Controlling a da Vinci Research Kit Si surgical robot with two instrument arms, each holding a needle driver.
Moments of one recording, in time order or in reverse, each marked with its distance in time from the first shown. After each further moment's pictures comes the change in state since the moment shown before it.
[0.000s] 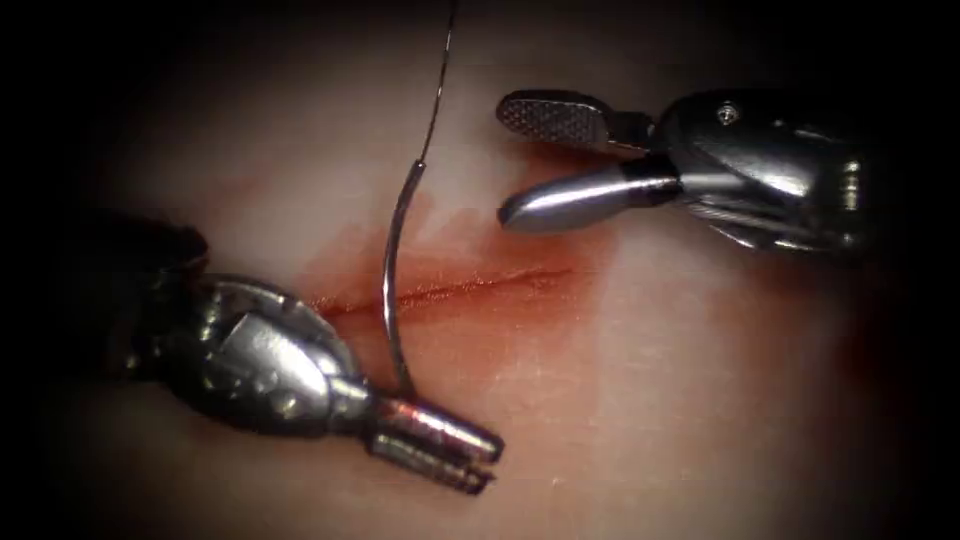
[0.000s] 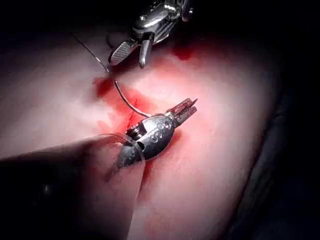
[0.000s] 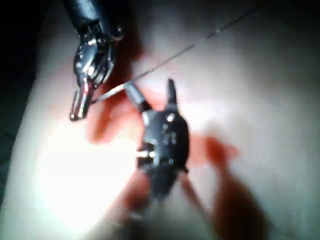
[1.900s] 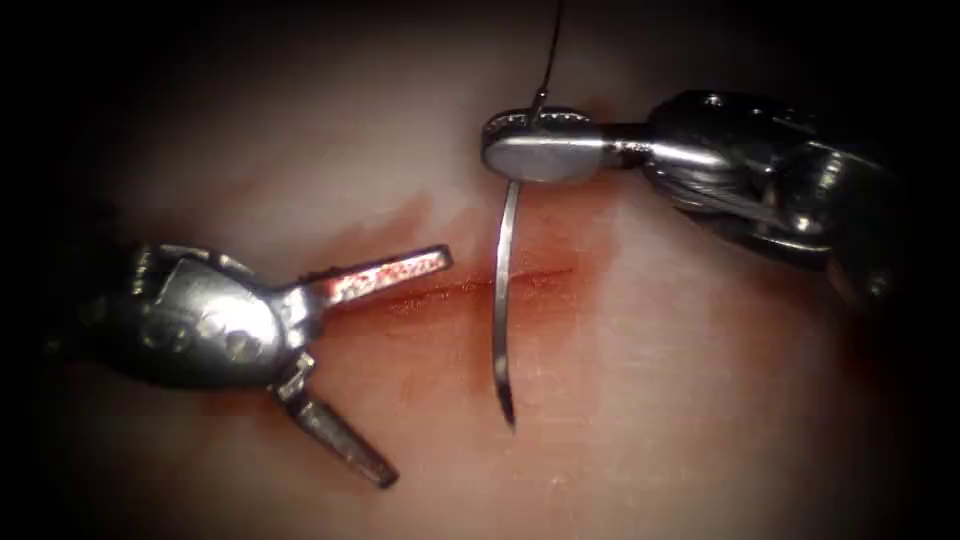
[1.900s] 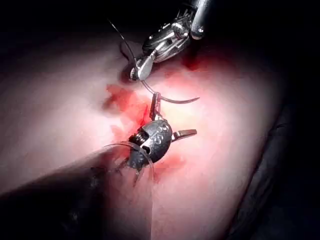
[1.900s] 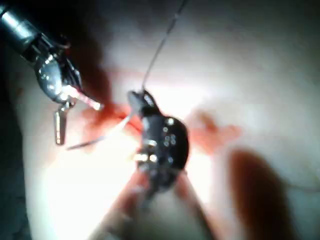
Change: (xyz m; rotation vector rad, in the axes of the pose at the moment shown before) right arm -0.001 0.000 -0.001 -0.100 0.003 0.309; left arm 0.000 -0.002 -0.004 0.353 -0.248 -0.258
